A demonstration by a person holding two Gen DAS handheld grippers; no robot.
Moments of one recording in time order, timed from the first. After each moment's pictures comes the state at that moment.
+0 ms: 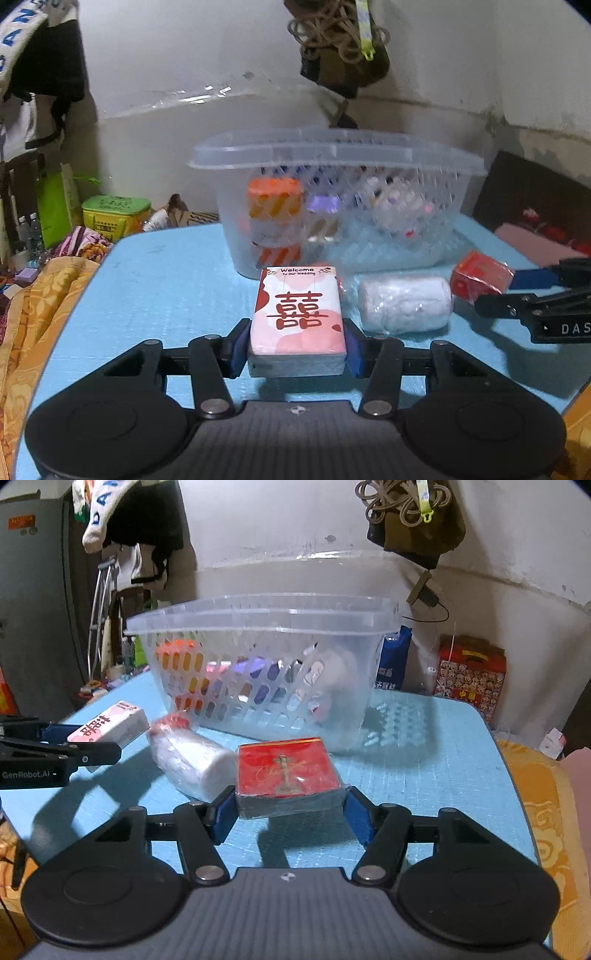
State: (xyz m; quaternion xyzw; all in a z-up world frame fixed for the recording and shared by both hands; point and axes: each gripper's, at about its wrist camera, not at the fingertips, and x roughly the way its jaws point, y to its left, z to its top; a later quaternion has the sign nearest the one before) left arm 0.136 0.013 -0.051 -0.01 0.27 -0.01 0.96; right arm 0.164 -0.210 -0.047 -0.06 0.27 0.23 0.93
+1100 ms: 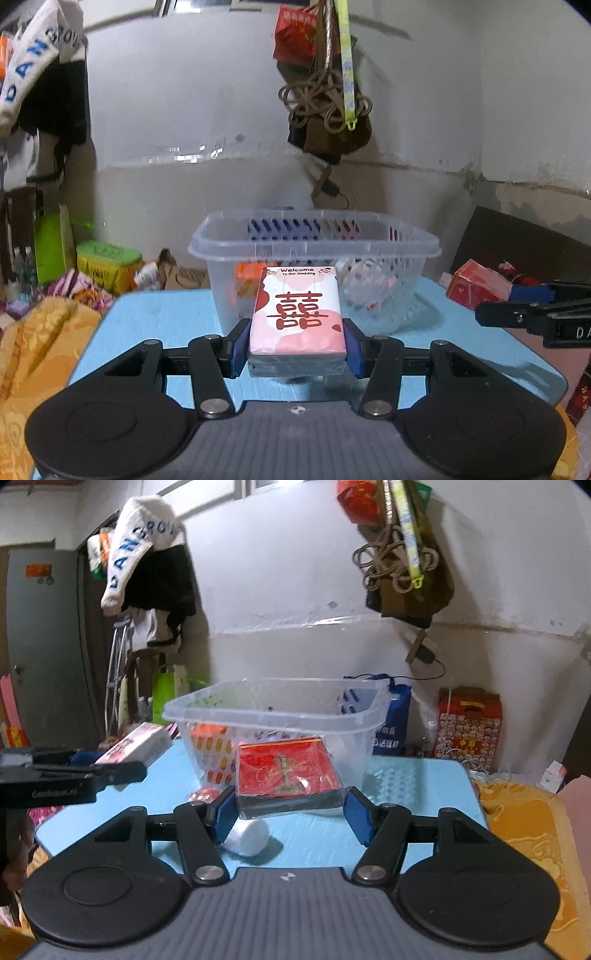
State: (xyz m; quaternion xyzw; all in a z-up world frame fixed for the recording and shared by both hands) left arm 0.108 0.006 -0.008 -0.02 0.17 -0.03 0.98; right arm 0.130 -0.232 0.002 -0.02 0.18 0.25 0.95
